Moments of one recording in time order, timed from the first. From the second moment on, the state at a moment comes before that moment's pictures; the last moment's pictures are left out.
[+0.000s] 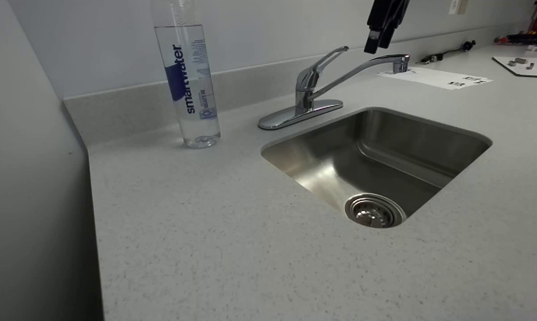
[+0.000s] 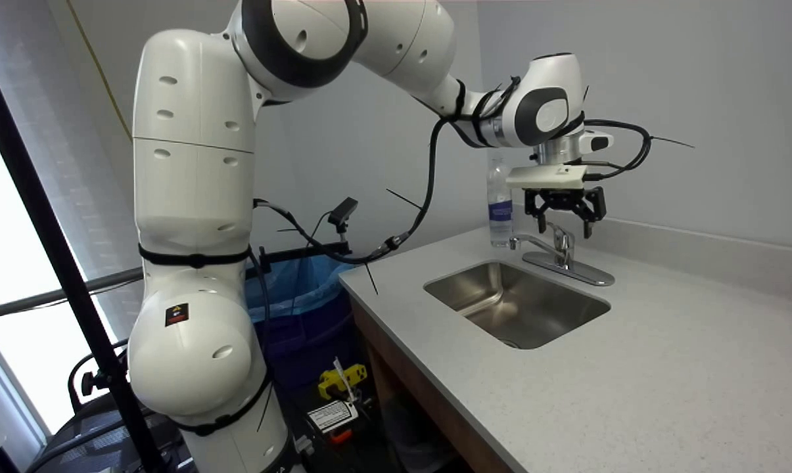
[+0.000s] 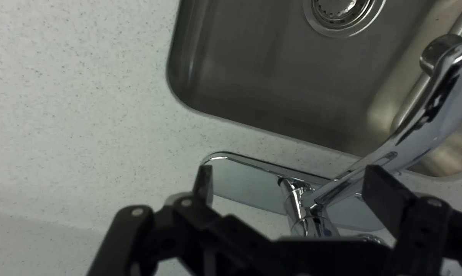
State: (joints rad) arm -0.01 0.30 0.04 -1.79 0.03 2.28 -0.25
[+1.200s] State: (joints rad) arm 0.00 0.40 0.03 -1.62 0.02 2.41 -0.13
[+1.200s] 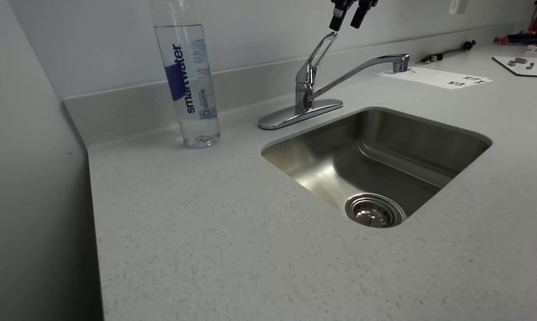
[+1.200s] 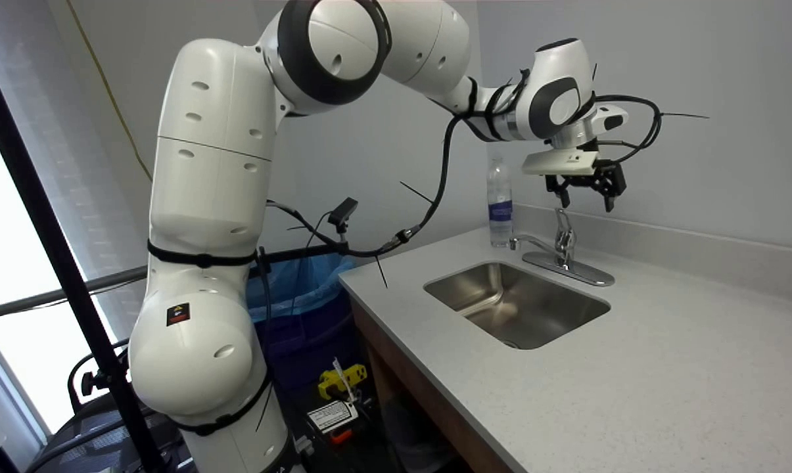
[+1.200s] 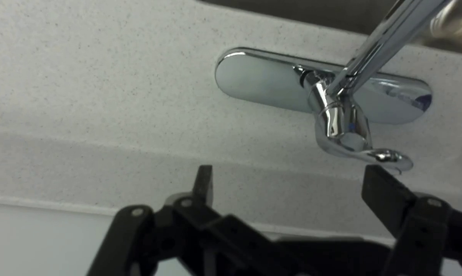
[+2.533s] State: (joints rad) arm 0.01 0.40 0.03 -1.67 -0.02 2.65 -0.01
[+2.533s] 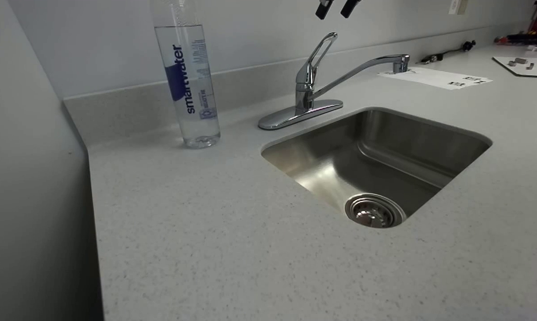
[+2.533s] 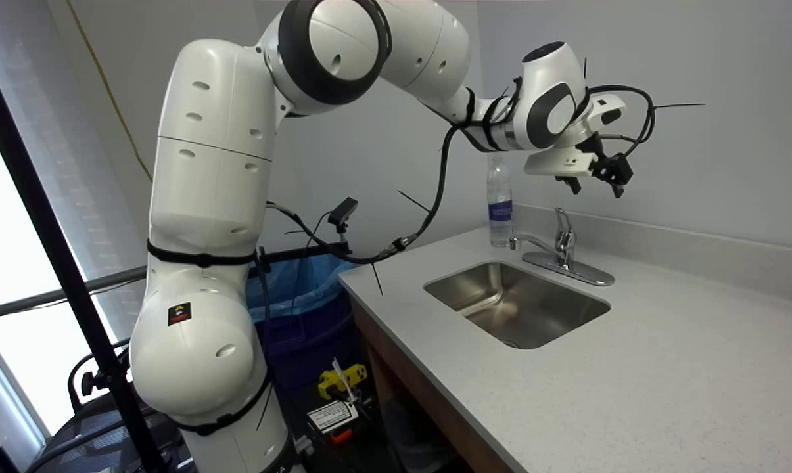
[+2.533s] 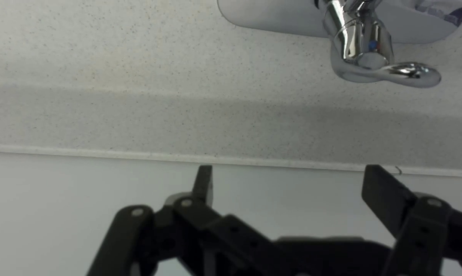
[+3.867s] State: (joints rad) arm 0.01 -0.06 0.06 -2.18 0.06 2.65 -0.11
